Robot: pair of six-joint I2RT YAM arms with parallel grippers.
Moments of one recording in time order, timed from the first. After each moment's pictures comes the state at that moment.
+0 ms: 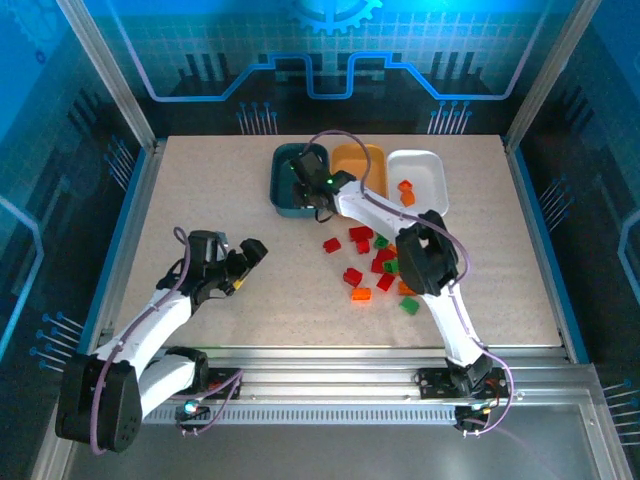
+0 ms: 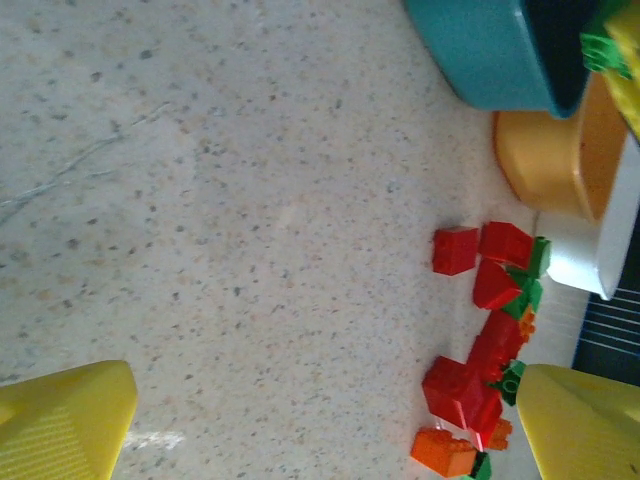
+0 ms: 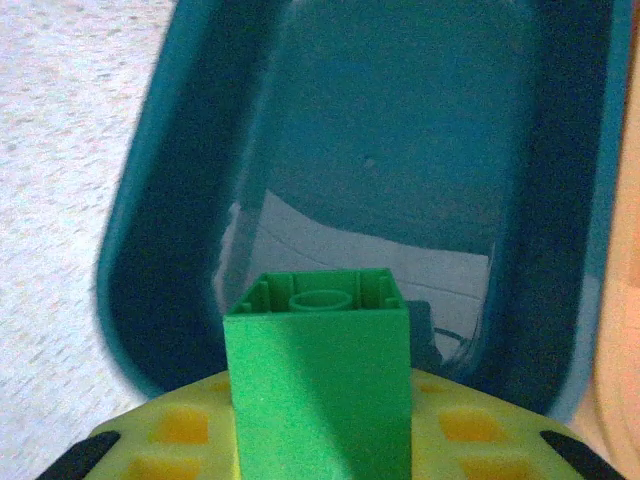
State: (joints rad) left arm -0.14 1.03 0.48 -0.23 0.35 -0.98; right arm 0.68 2.31 2.03 -0.61 0.18 0.49
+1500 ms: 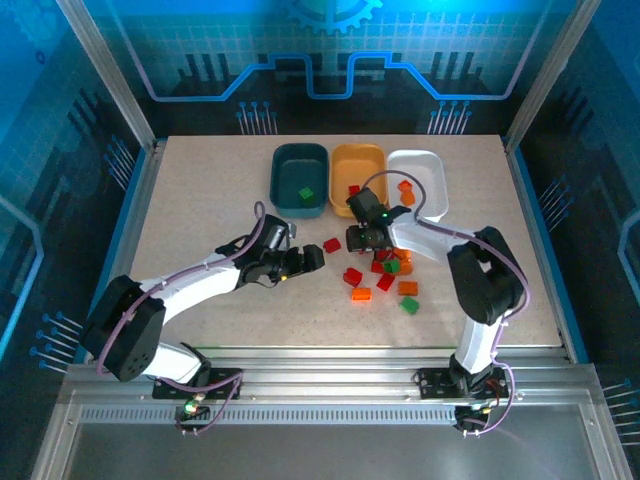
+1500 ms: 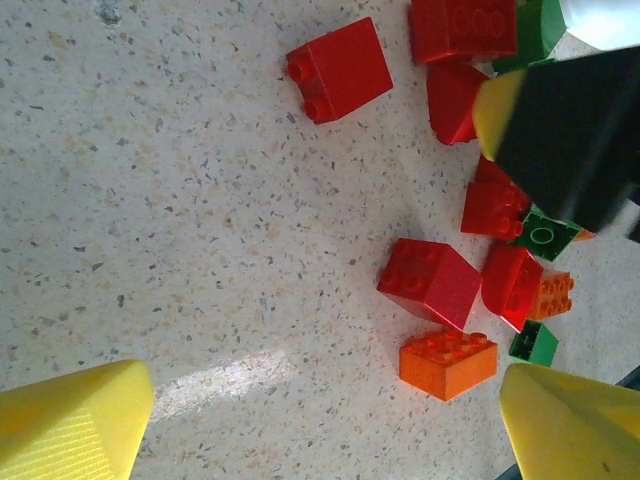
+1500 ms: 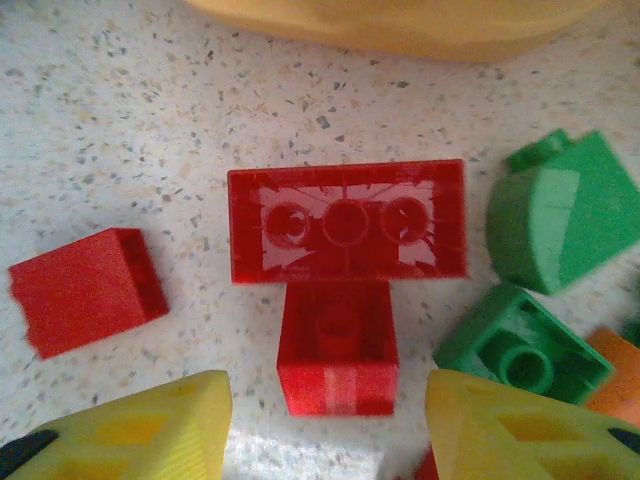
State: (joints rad) left arm -0.55 1.43 0.77 -0.22 0.27 -0.82; right arm 0.57 1.84 1.20 -0.52 0.15 0.43
